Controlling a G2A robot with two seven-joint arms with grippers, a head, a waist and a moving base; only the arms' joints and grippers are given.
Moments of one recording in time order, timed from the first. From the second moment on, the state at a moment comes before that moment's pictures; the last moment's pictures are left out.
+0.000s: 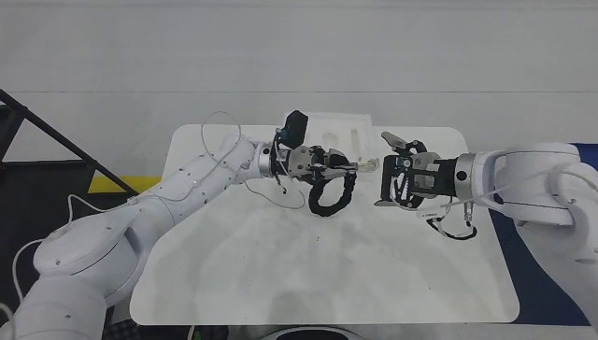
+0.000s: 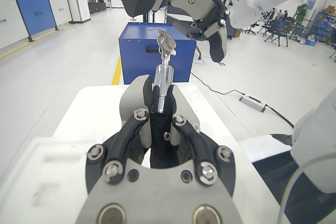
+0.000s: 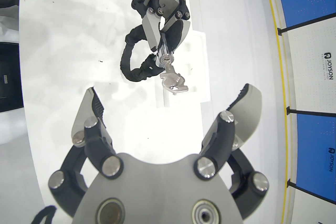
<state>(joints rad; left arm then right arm) 0.45 -1.10 -0.17 -0.99 1.03 -1.01 0.81 -0.97 -0.83 1.14 -2.03 -0.81 -0.89 0.87</state>
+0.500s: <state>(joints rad) 0.42 -1.06 -0.17 -1.05 0.97 -1.01 0.68 -0.98 -0.84 1.13 -2.08 -1.10 -0.95 0.72</state>
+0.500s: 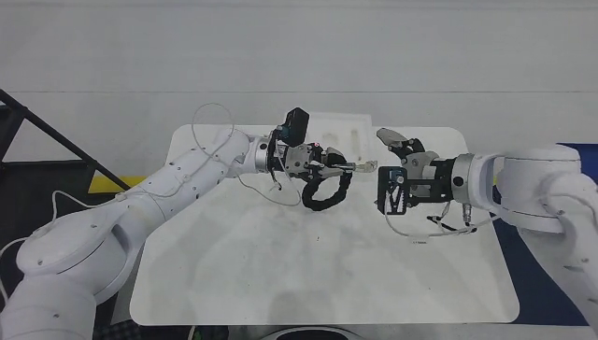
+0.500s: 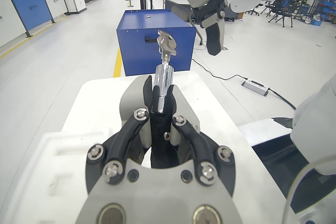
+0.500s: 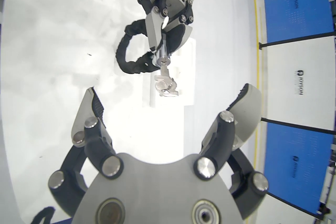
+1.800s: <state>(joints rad) 0.41 -1.03 -0.17 -1.14 0.70 -1.01 0.42 -1.13 -0.83 1.14 -2.20 -1.78 -0.89 0.30</state>
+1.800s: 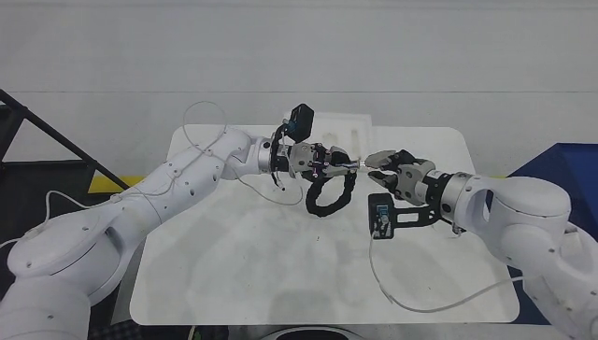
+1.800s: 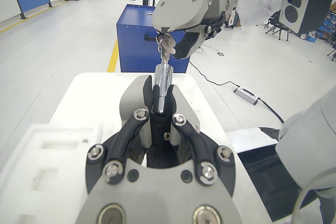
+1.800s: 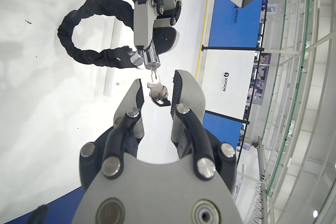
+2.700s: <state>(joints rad) 0.41 -1.03 -0.17 -1.14 0.77 -1.01 0.48 -1.17 -0.85 1.22 -2.03 -1.24 -0.81 0.34</state>
